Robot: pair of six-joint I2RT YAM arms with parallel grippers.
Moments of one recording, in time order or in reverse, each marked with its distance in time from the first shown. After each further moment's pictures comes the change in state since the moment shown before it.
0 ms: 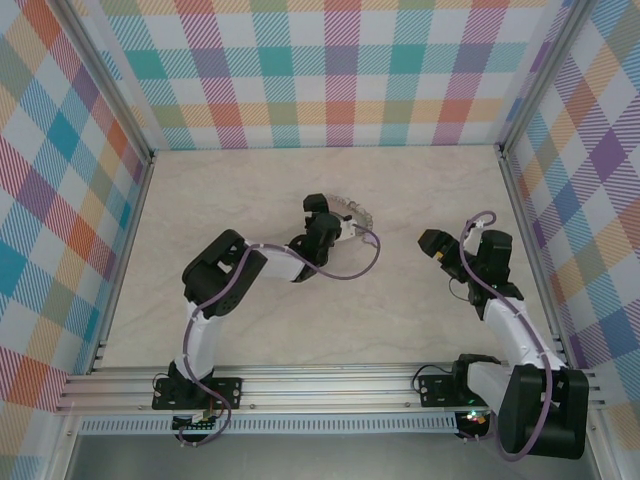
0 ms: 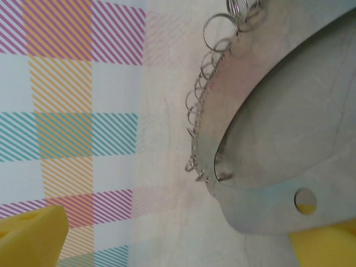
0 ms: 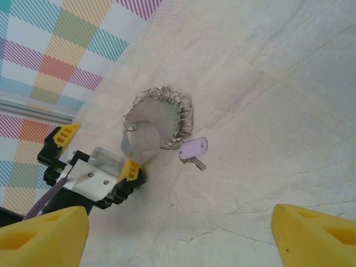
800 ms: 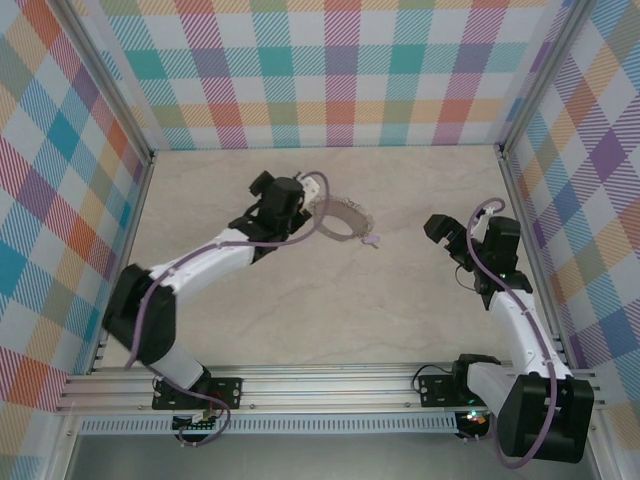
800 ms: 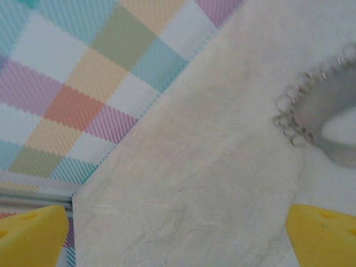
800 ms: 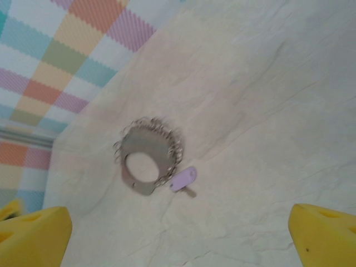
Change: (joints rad) left arm 0.119 -0.547 0.021 -0.621 0.090 -0.619; right arm -0.005 -0.010 0.153 -0.166 0.159 -0.054
